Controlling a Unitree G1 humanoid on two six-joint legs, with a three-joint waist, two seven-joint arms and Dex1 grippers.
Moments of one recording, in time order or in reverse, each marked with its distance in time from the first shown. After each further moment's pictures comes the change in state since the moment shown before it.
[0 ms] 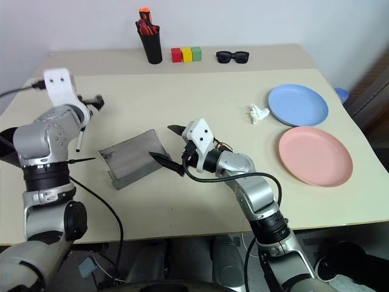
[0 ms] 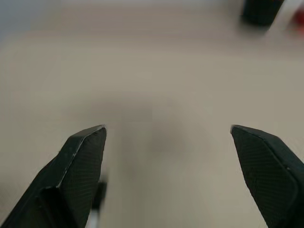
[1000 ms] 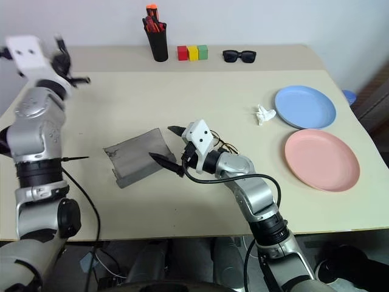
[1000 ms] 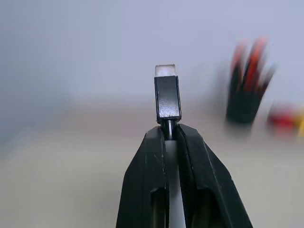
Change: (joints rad) left arm 0.043 0.074 -0.008 -0.119 0.041 -0.655 -0.168; right arm 0.008 0.003 0.003 -0.006 -0.001 -0.002 0.005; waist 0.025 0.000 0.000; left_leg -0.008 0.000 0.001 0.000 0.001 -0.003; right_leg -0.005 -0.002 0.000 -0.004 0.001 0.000
